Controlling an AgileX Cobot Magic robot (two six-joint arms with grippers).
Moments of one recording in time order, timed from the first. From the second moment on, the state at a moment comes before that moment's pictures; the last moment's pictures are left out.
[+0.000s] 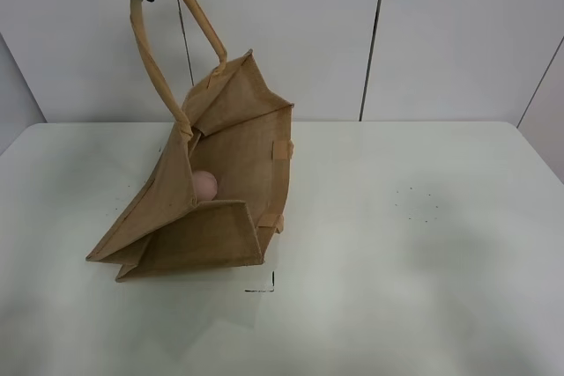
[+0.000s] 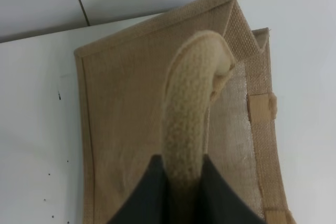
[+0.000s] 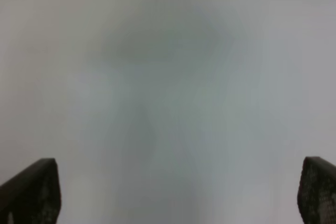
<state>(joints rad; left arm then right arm) -0.35 1.77 -2.09 0.07 1.17 -0.15 0.04 0.25 -0.50 0.03 1.03 -0.01</state>
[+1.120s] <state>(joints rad) -0.35 1.95 -1.78 -0.04 0.94 -0.10 0.04 0.00 -0.49 0.03 1.03 -0.01</state>
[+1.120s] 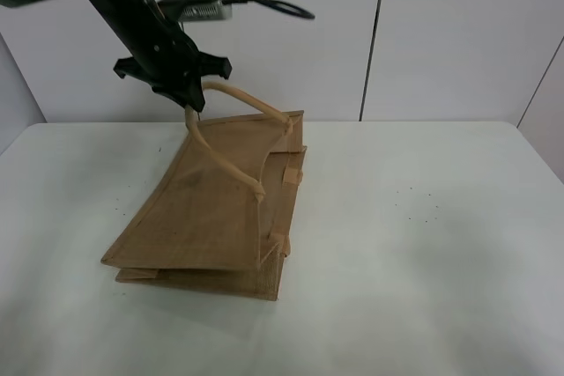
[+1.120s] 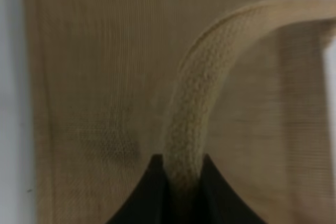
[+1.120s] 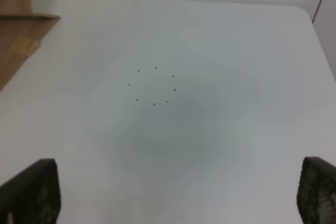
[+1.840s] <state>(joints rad) -0.32 2.10 -1.81 0.01 0.97 -0.11 0.04 0.00 -0.49 0.03 1.03 -0.01</state>
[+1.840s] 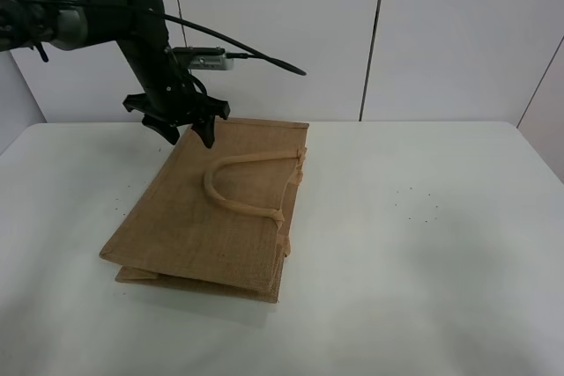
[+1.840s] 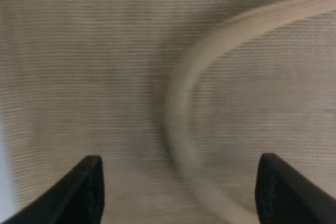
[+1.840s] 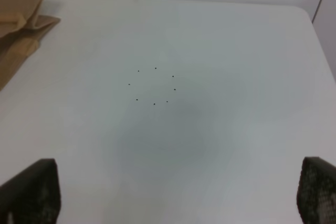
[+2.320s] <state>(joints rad) -0.04 2.10 -1.82 0.05 1.09 -0.08 0.04 0.00 -0.49 0.03 1.03 -0.01</state>
